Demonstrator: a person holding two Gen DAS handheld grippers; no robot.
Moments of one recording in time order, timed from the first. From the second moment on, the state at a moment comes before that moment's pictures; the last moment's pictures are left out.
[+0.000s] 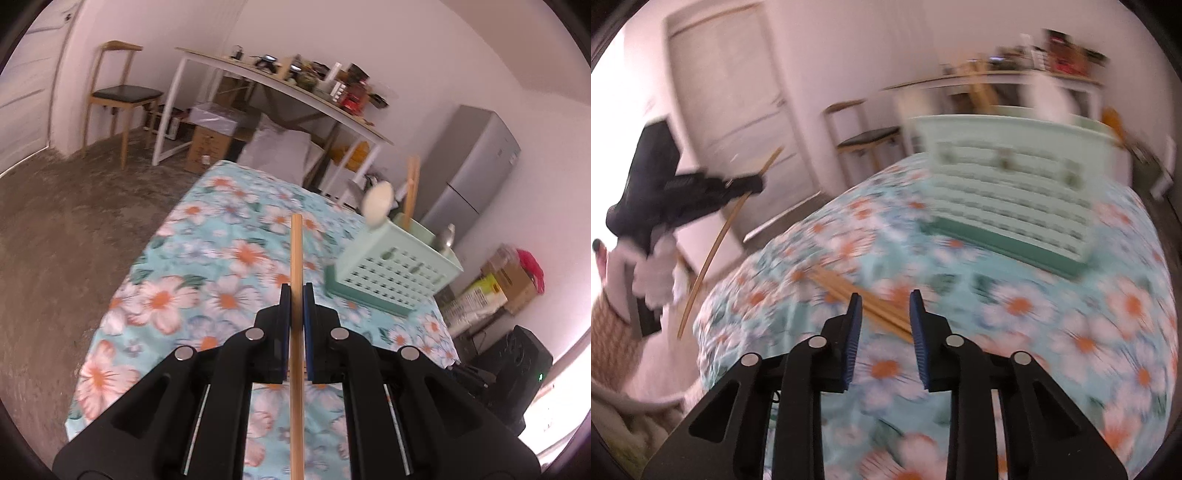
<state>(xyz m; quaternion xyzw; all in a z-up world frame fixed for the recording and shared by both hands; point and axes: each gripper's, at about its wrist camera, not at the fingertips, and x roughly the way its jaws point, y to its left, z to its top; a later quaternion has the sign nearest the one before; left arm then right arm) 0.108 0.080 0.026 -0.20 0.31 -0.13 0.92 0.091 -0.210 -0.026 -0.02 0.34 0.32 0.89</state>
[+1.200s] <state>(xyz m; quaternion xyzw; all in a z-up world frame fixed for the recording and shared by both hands) 0.108 0.129 -0.012 -0.25 0.31 -0.11 0.91 0.108 -0.066 -0.065 -0.37 0.30 0.36 0.80</state>
